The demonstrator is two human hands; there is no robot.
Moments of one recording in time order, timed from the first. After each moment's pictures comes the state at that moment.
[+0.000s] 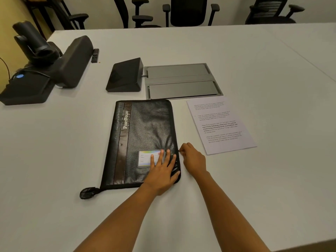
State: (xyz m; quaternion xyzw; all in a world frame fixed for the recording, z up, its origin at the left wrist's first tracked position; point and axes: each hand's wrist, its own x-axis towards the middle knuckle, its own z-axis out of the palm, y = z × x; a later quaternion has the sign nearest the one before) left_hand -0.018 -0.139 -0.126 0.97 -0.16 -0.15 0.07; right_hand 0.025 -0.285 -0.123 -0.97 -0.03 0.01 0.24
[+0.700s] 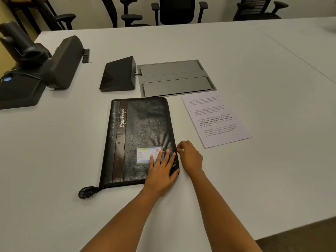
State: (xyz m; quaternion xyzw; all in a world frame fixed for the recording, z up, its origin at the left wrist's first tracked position) left_hand -0.035 -0.135 -0.130 0.98 -0.15 -0.11 0.12; right_hand 0.010 -0.269 -0.123 -0.96 0.06 0.00 0.28
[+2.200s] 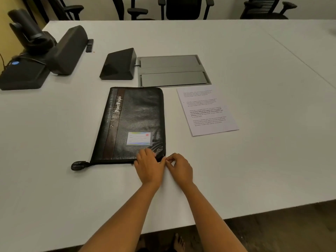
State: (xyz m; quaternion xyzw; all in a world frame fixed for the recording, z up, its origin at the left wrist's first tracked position) left_hand -0.088 -0.180 -0.104 0.96 0.18 0.02 0.22; right_hand -0.086 -0.288 -0.131 -0.92 0.04 0.04 0.40
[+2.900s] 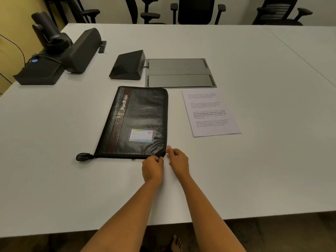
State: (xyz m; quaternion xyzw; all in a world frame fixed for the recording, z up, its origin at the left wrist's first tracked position) left_hand -0.096 -0.197 -0.101 0.85 0.30 -0.05 0.43; right_hand -0.075 -0.280 -0.110 -0.80 0.14 0.10 0.57
